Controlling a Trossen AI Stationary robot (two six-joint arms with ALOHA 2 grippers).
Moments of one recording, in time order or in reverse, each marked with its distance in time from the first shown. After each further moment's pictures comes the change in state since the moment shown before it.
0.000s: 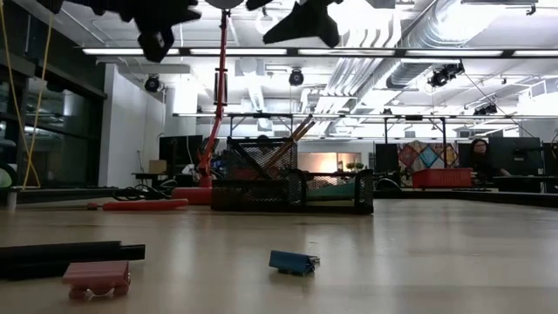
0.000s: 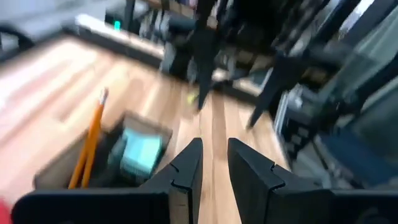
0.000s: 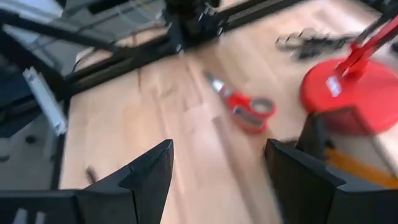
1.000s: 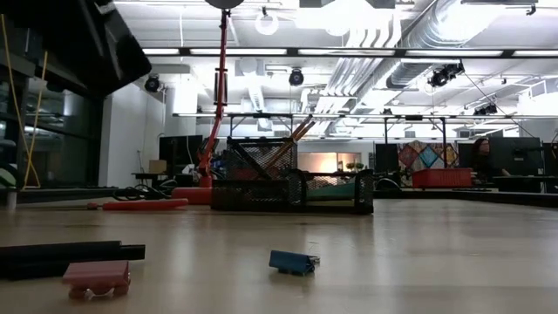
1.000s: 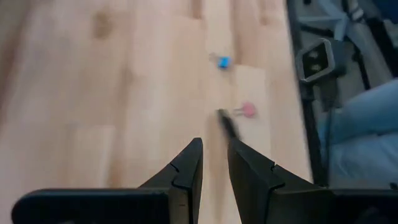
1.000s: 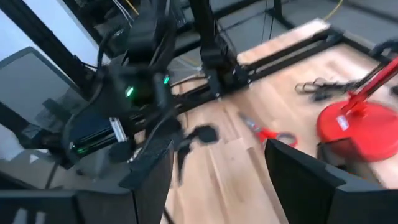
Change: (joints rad) left arm -0.544 0.644 0.261 -0.207 -0.170 -0.234; right arm 0.113 -0.268 0.031 -0.083 0.082 0.045
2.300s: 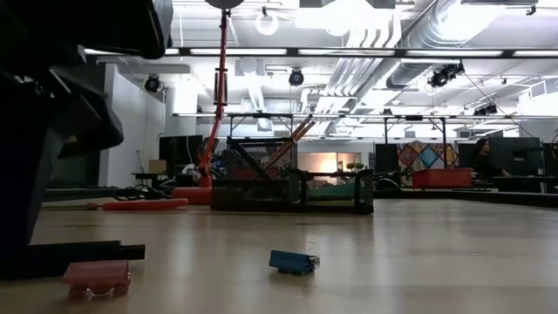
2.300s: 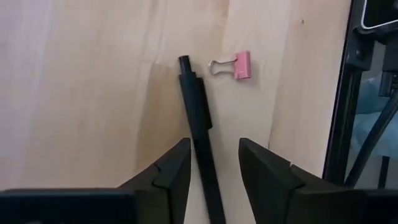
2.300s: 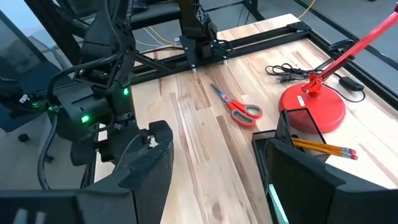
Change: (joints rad) left arm -0.087 0.451 0.298 -0.107 0.079 -0.254; right arm 0.213 -0.044 -0.002 -0.243 0.266 0.008
